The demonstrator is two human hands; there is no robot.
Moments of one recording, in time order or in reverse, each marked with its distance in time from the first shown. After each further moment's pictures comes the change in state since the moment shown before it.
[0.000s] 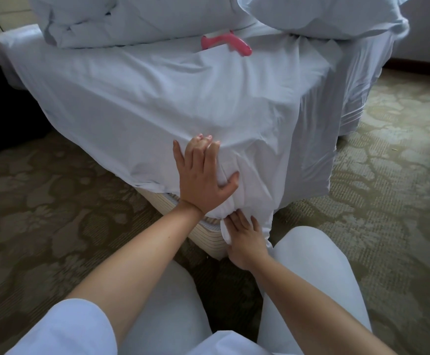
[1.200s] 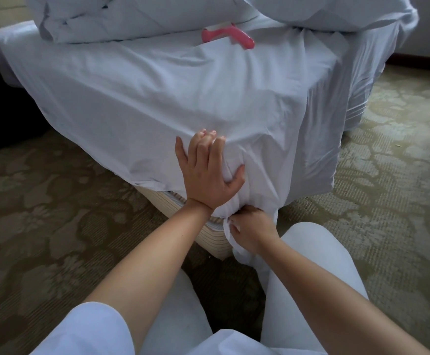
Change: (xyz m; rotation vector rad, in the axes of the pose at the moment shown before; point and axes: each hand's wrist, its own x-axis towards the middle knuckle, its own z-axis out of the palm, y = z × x) left_hand 0.000 0.003 0.011 -0.009 0.091 -0.031; right_hand 0.024 0.014 -0.015 0.014 0.238 -0.114
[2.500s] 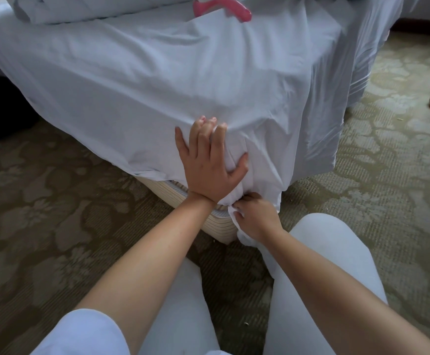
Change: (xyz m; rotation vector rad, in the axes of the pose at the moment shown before) left_hand -0.002 0.000 -0.006 -0.003 -0.084 -0.015; right_hand -0.004 -0.005 0.004 0.151 0.047 0.108
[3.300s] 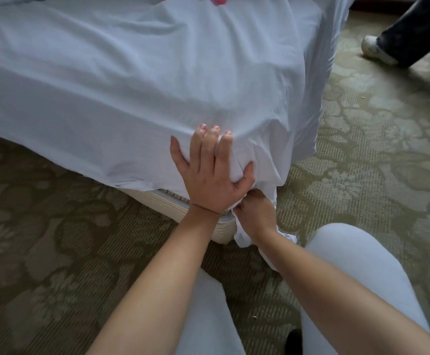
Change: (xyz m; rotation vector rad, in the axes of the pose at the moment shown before) left_hand -0.003 -0.004 0.007 -0.114 0.040 0.032; right_hand 0.018 -0.021 0.014 0.026 0.108 0.416
